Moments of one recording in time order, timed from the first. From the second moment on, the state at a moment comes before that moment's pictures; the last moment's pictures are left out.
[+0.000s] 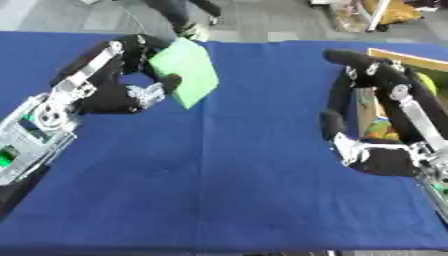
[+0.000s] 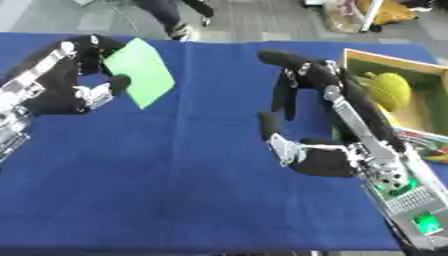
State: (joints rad) left arm -0.50 0.70 -0.44 -1.88 0.26 0.16 -0.10; right arm -0.41 -0.47 0.41 -1.98 0.28 -0.42 -0.01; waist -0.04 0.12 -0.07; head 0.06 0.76
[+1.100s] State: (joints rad) left arm -0.58 0.73 -0.49 -1.98 0.50 0.31 -0.34; right arm -0.50 -0.47 0.49 -1.98 0.30 -0.47 0.06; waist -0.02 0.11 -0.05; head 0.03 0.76
